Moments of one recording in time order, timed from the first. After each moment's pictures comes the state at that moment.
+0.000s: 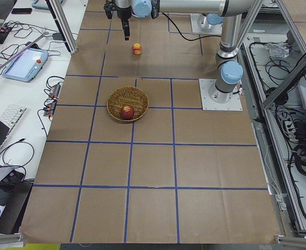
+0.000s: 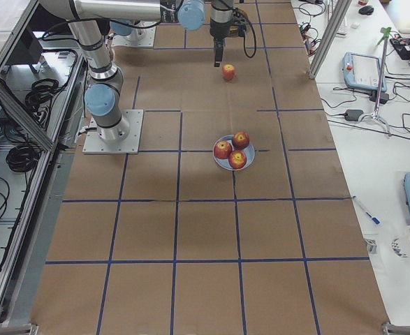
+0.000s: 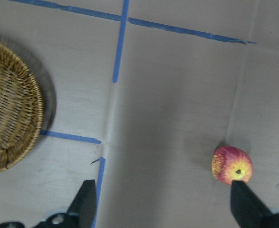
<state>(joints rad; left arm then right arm) -1.59 -1.79 -1.36 -1.54 1.57 -0.28 1.59 -1.57 1.63 -1.59 -1.57 0.06</state>
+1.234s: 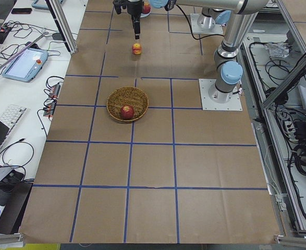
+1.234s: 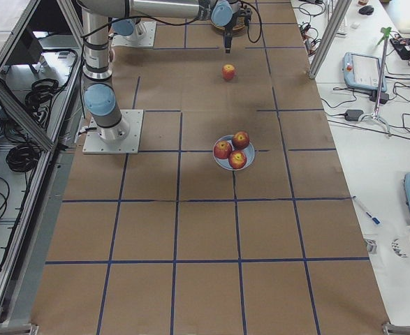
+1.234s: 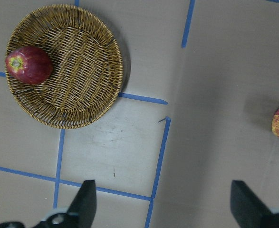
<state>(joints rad) -1.57 -1.67 -1.40 -1.65 1.62 -0.17 1.95 -1.18 1.53 -1.98 -1.59 0.49</state>
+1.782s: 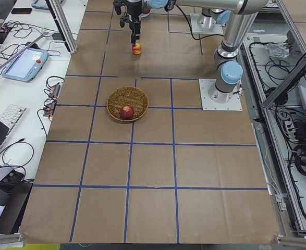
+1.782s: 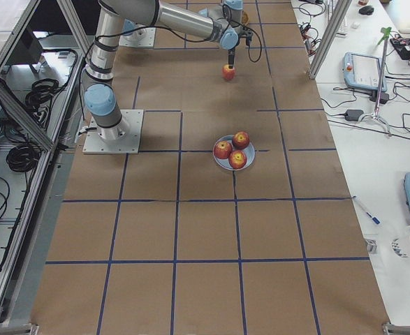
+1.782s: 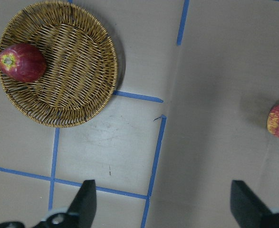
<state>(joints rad) -1.56 -1.67 -1.40 -1.65 1.62 -0.17 1.97 -1.04 1.56 -2.16 -1.61 0.50</state>
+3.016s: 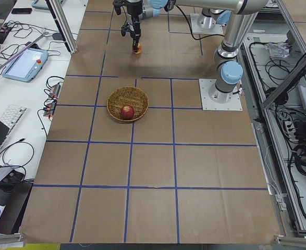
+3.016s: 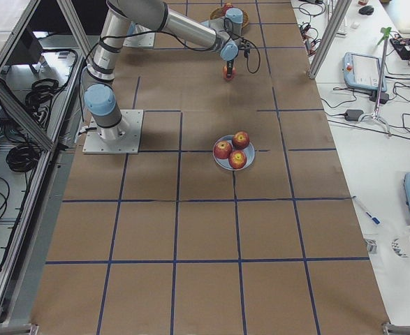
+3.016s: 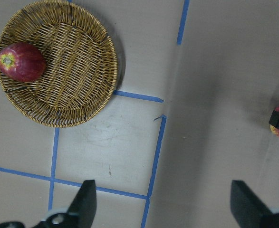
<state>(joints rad) -1.57 -1.68 -1.40 -1.65 1.62 -0.17 1.96 -0.99 1.59 -2.18 -1.61 0.50</state>
